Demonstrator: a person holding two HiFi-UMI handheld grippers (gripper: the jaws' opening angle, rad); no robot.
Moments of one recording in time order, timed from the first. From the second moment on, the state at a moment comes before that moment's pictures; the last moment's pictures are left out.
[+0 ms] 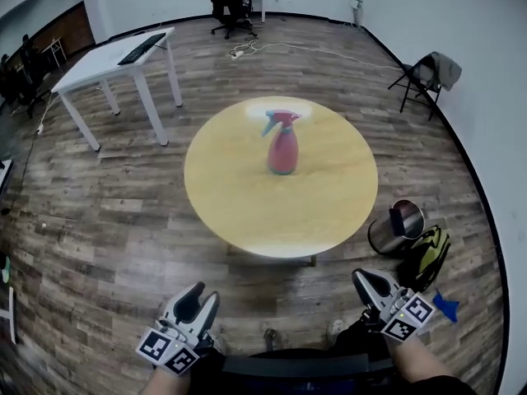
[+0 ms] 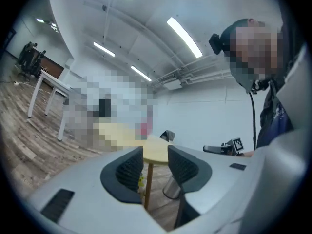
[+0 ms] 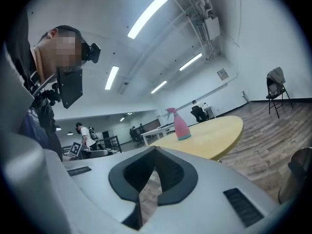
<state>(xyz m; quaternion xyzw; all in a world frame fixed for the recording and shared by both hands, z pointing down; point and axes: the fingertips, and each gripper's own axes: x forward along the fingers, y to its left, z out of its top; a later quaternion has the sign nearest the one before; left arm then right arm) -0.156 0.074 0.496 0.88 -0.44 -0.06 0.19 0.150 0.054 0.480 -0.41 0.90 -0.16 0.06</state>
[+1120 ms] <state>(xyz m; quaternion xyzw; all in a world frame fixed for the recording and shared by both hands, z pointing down) -0.104 -0.201 0.422 0.93 -0.35 -0.02 0.07 0.028 -0.287 0.437 -0.30 0.95 -0.09 -0.05</state>
